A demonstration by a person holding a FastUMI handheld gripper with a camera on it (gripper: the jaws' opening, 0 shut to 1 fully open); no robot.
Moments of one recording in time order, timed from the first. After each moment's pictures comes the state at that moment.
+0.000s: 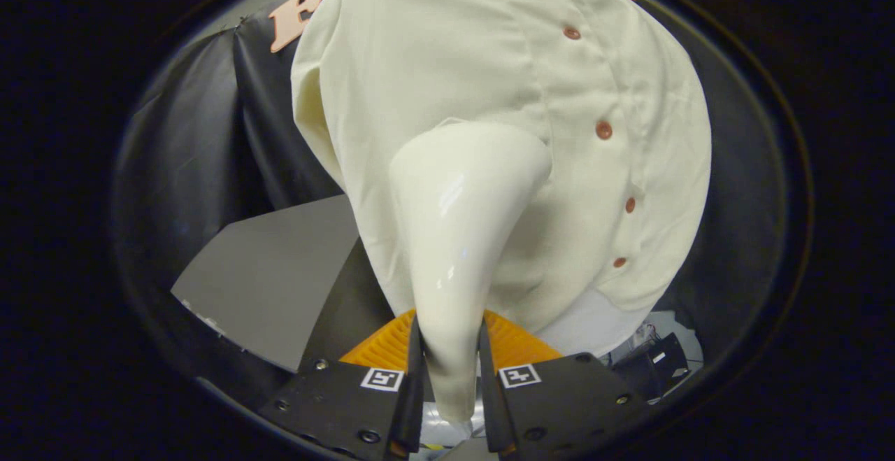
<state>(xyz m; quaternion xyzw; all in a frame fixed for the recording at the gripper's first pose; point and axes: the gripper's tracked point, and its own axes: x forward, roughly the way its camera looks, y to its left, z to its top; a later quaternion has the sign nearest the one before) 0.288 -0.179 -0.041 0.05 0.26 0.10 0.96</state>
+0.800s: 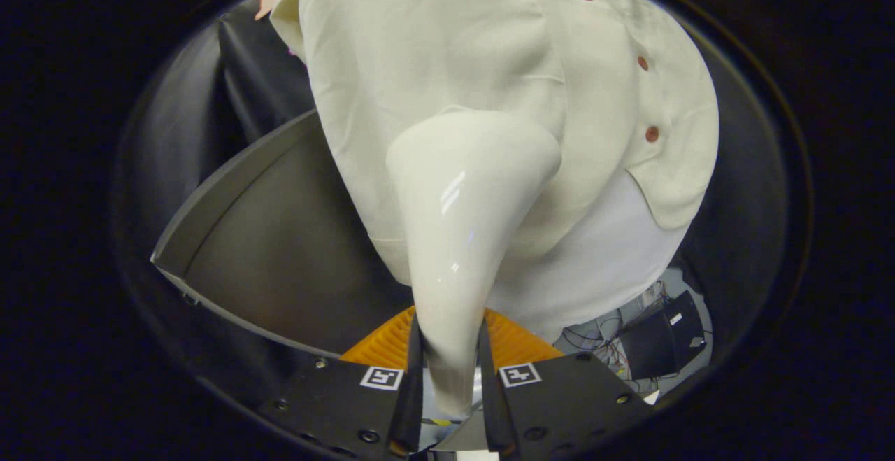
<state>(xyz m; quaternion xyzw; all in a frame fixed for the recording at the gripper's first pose) 0.256 -0.178 -0.159 0.05 0.35 0.09 0.93</state>
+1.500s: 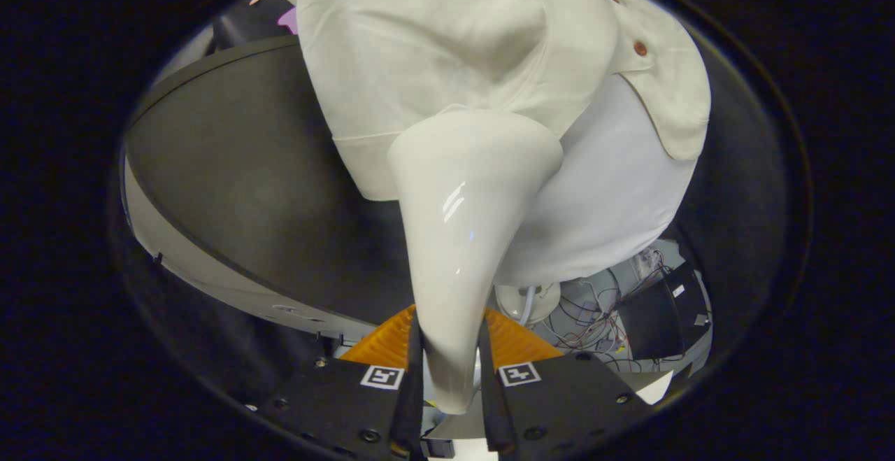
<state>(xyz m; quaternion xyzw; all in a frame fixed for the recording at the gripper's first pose) 0.224 -0.184 -0.221 0.05 0.41 0.08 0.91</state>
